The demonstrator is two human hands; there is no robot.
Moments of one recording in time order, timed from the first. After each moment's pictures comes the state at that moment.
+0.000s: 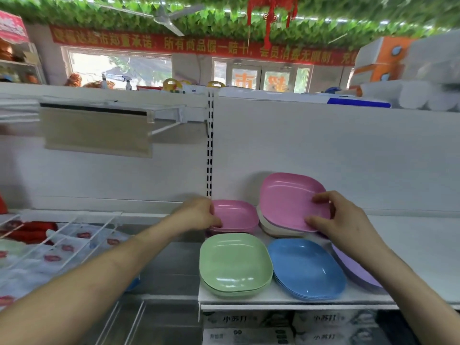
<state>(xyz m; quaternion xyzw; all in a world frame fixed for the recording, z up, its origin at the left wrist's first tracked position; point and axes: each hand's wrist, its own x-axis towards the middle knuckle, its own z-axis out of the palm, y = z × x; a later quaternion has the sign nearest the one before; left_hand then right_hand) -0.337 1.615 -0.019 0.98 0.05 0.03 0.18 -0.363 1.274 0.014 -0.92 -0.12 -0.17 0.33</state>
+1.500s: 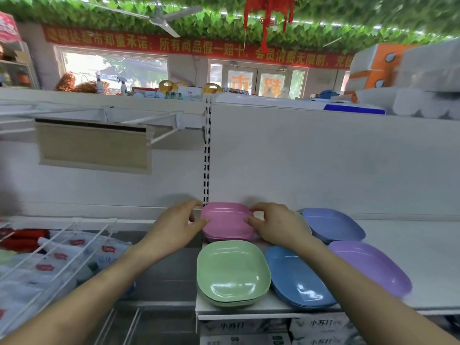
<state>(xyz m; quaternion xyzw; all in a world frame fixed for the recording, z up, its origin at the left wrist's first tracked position) -0.393 1.633 -0.020 0.95 -0.03 0.20 0.24 -0.325 1.378 0.005 -0.96 -0.19 -0.08 0.19</state>
